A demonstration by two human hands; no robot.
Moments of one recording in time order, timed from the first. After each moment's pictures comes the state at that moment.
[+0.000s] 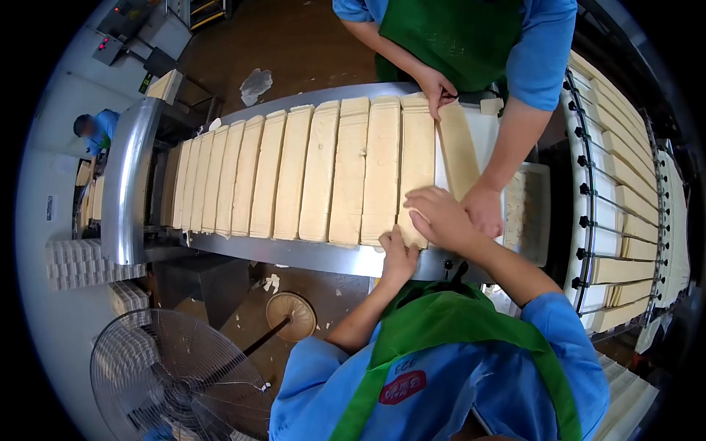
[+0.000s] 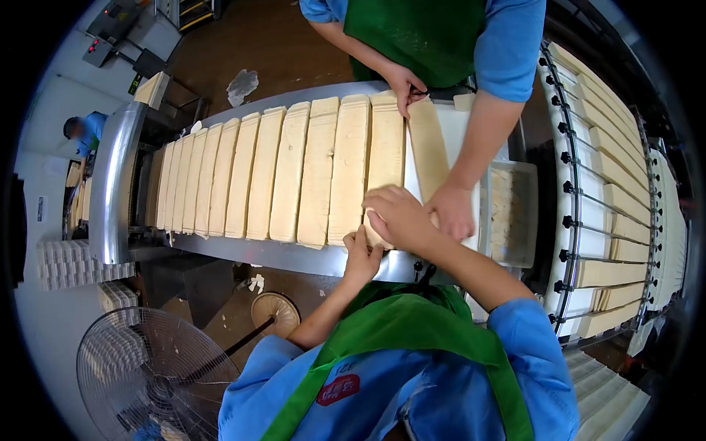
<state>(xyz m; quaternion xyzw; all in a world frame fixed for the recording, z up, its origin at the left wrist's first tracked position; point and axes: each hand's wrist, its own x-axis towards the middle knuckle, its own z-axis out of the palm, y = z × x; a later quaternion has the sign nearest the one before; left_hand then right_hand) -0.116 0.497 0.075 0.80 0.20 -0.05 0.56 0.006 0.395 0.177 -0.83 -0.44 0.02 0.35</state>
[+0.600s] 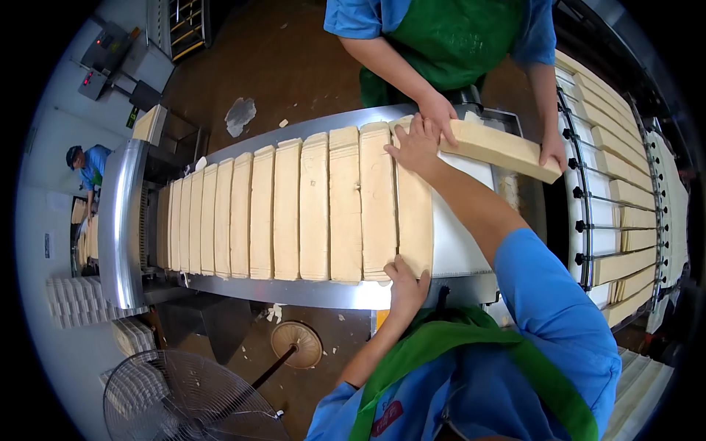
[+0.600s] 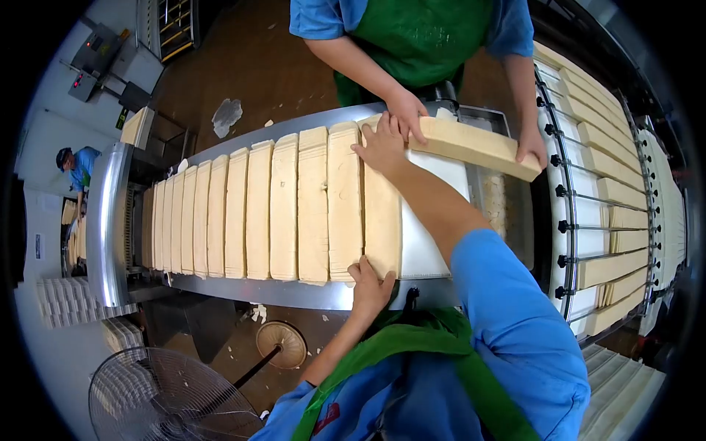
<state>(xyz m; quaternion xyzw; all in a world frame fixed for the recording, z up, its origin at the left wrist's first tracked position) -0.104 0.482 0.086 0.84 0.19 -0.09 0.50 0.199 0.457 0.093 -0.97 -0.23 -0.10 -0.03</state>
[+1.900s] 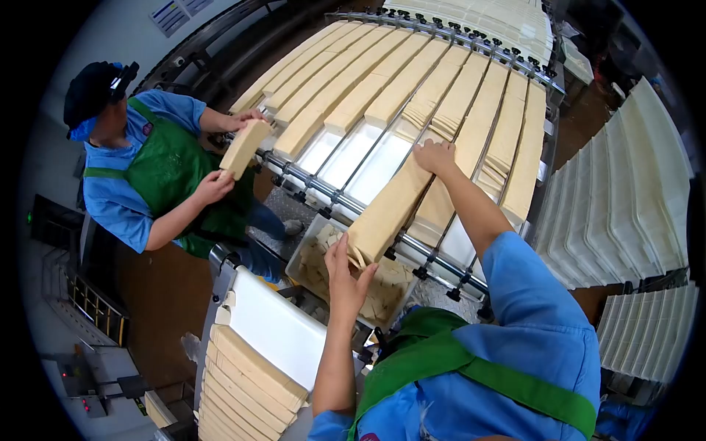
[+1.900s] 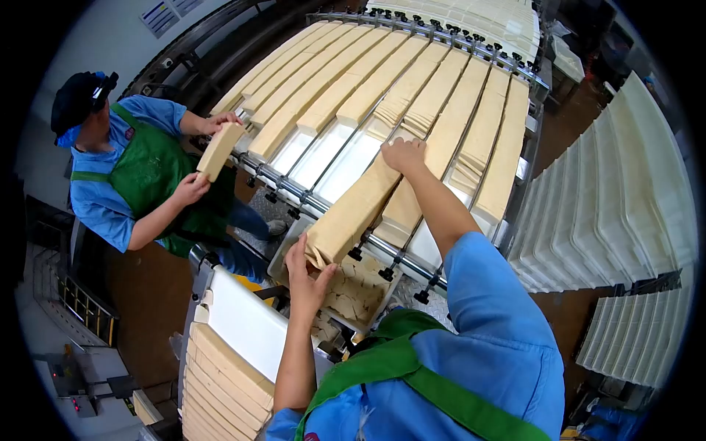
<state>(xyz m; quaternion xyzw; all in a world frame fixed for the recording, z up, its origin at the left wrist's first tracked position) 0.019 0.134 0.230 0.80 -0.31 -0.12 0.49 0.045 -0.227 0.182 -0.88 0.44 0.03 0.16</state>
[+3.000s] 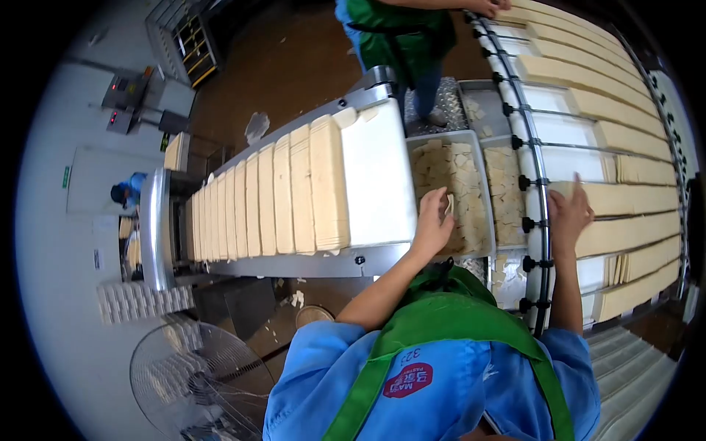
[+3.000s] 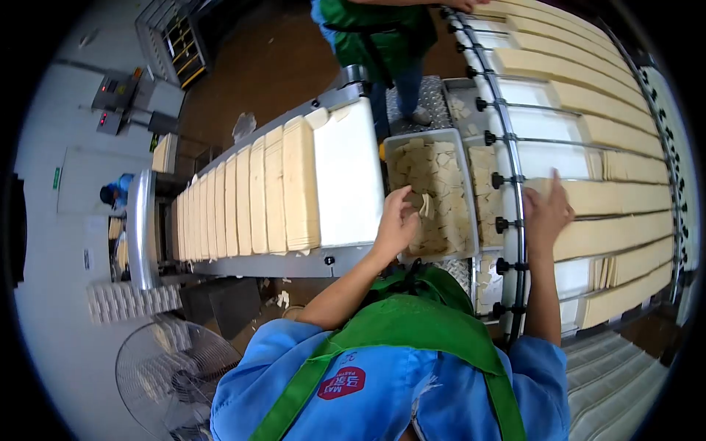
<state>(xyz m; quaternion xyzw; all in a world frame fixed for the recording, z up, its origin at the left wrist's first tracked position) -0.032 0.227 0.148 0.78 0.00 -0.03 0.62 -0.007 -0.082 0.170 -0.97 0.06 -0.23 0.04</state>
